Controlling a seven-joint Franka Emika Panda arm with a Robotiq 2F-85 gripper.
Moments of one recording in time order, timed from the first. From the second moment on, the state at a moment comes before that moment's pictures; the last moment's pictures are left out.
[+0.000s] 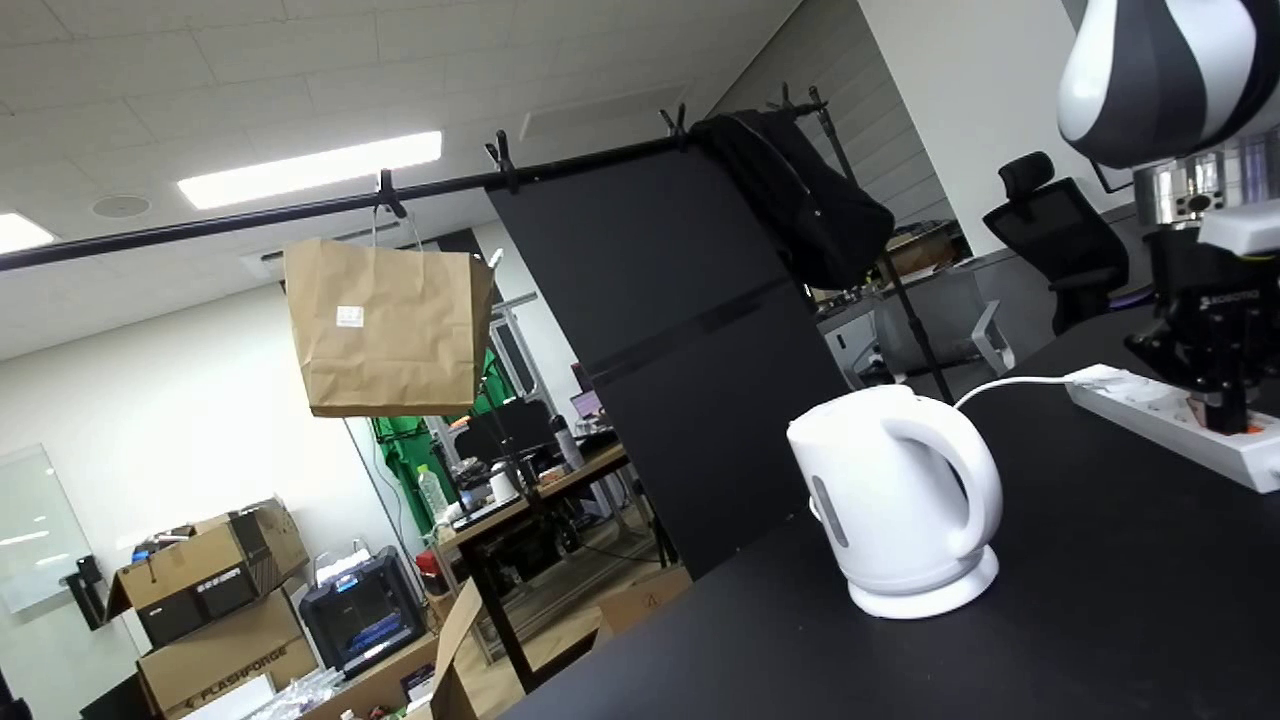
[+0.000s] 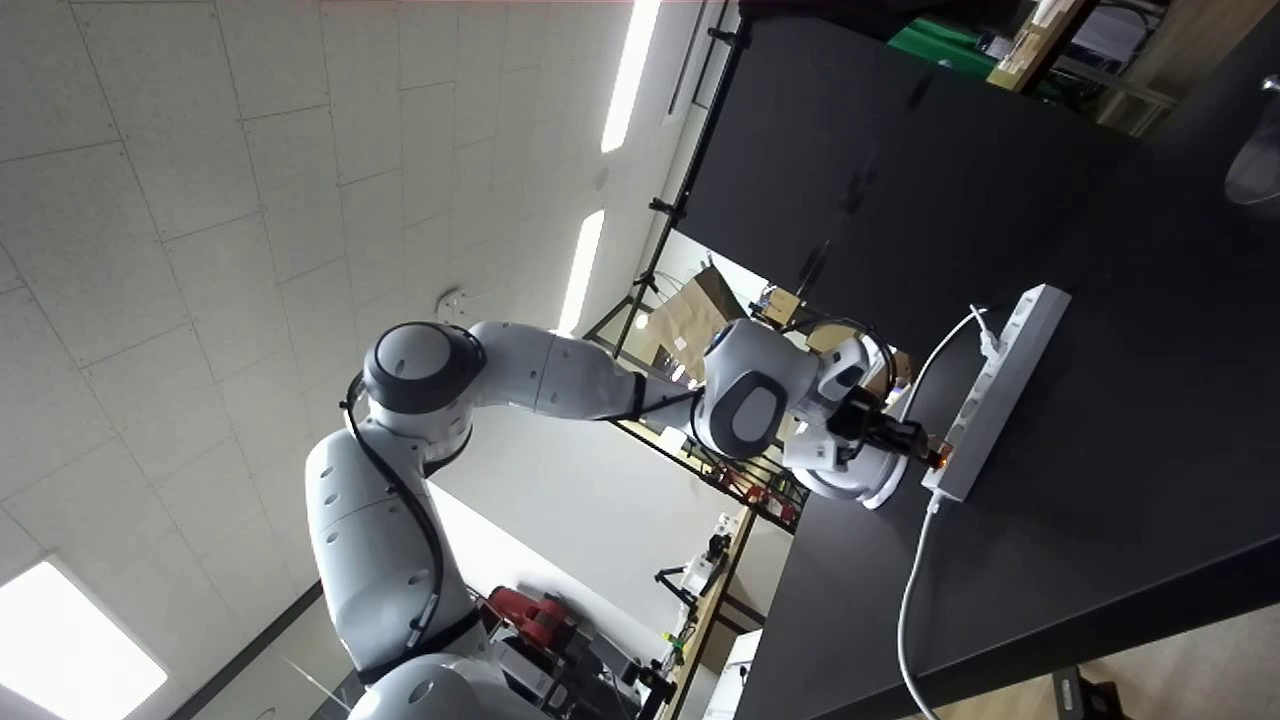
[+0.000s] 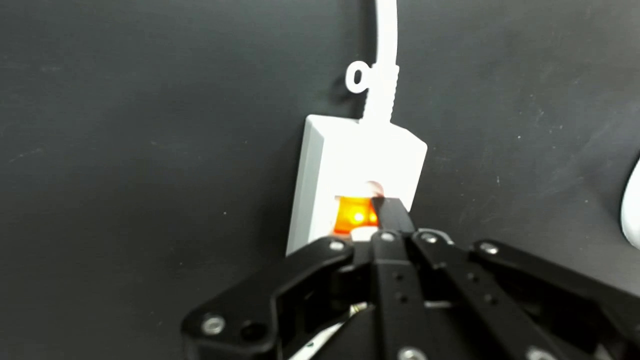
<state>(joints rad) -0.23 0.52 0.14 -2.24 0.57 2.90 -0.11</state>
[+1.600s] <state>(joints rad) 0.02 0.52 -0.08 -2.31 0.17 3.07 0.00</state>
